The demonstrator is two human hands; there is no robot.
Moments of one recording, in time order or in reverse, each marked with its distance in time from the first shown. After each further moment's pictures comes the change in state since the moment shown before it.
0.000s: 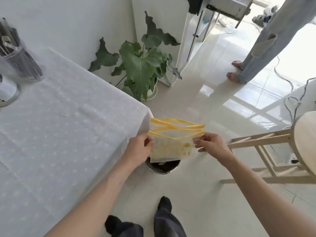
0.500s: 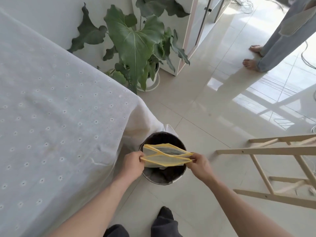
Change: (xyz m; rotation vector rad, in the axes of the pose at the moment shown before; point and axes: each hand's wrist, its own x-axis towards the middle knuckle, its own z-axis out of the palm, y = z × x) left_hand 0.091 -0.155 0.136 0.146 -0.104 -0.274; right_hand 0.132 0.171 0.093 -0.283 -0.018 0.067
